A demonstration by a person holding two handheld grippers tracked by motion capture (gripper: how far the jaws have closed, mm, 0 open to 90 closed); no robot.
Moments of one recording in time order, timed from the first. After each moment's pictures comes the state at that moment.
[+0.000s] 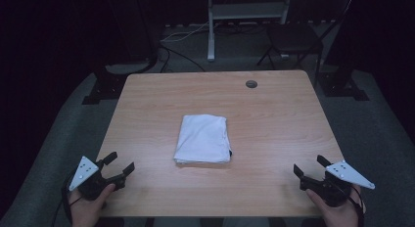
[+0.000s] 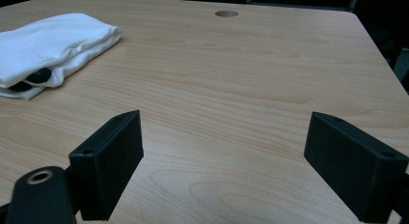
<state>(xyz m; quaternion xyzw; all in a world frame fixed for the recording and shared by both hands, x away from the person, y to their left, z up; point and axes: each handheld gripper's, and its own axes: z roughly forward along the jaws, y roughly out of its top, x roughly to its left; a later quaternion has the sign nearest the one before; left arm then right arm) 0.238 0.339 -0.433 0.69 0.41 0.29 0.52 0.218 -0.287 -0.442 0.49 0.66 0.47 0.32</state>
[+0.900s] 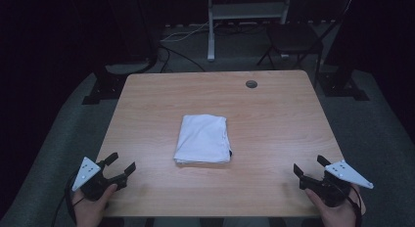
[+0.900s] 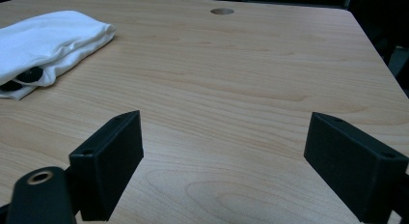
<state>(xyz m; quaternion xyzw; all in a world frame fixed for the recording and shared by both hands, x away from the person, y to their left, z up) 0.237 0.338 -0.438 0.68 0.42 0.30 0.53 0.219 -0.286 -0.443 0.50 0.66 0.46 0.32</state>
